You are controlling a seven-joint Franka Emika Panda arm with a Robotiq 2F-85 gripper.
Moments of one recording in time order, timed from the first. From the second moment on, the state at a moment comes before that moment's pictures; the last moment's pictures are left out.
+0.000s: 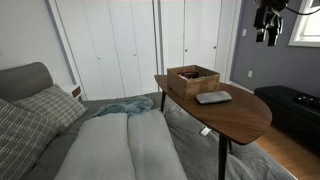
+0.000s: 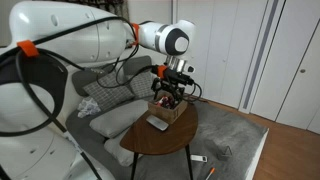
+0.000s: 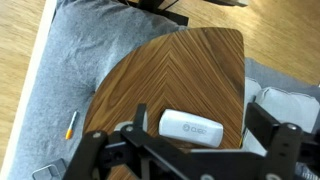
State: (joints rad) arm 0.02 -0.36 -0.20 -2.02 0.07 1.44 -0.35
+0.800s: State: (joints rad) arm 0.06 -0.26 -0.14 -1.90 0.13 1.70 -0.45
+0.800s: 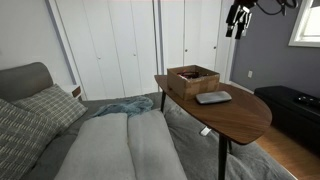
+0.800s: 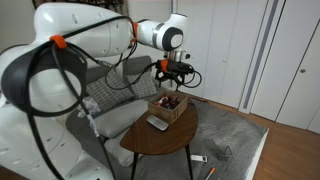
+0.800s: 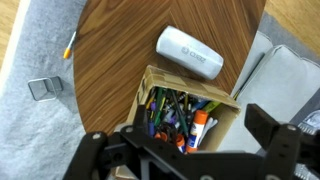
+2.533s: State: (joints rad) arm 0.06 0.13 0.05 -1.81 0.13 1.89 -0.50
